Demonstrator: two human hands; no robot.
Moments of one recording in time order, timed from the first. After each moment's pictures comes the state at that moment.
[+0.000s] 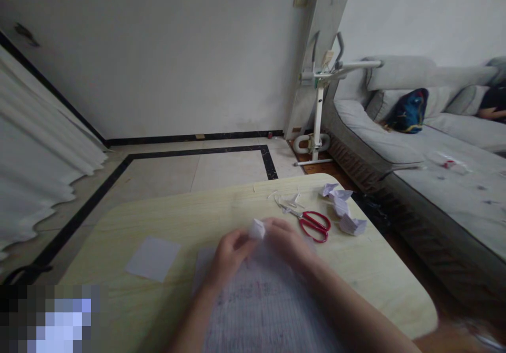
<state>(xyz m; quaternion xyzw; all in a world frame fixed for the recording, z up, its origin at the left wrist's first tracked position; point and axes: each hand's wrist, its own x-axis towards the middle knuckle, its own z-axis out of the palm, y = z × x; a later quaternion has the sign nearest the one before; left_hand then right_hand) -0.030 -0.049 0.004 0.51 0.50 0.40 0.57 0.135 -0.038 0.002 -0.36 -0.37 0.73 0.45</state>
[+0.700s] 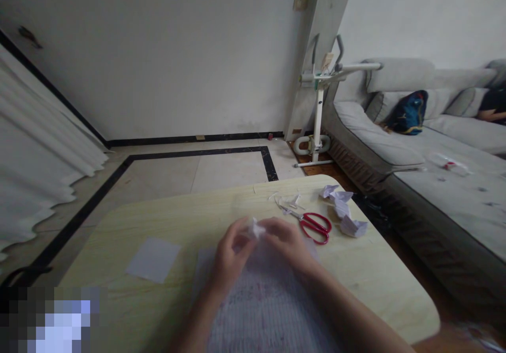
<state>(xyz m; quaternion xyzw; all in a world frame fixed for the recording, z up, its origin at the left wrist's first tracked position) -0.028 -0.052 -0.012 0.55 0.51 0.45 0.48 0.142 -0.038 0.005 -0.44 -0.64 0.45 0.44</state>
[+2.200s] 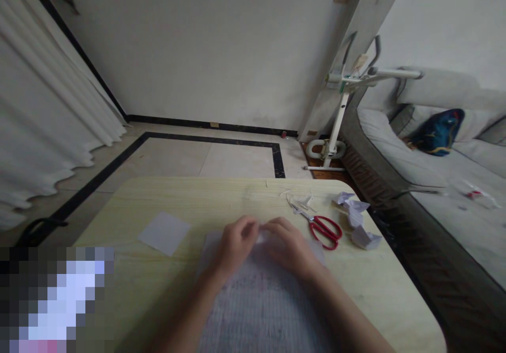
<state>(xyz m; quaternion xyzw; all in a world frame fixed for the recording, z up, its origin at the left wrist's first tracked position) -0.027 -0.048 -0.002 0.61 0.53 0.44 0.38 0.150 -0.042 0.010 -0.37 -0.83 0.29 0.30</state>
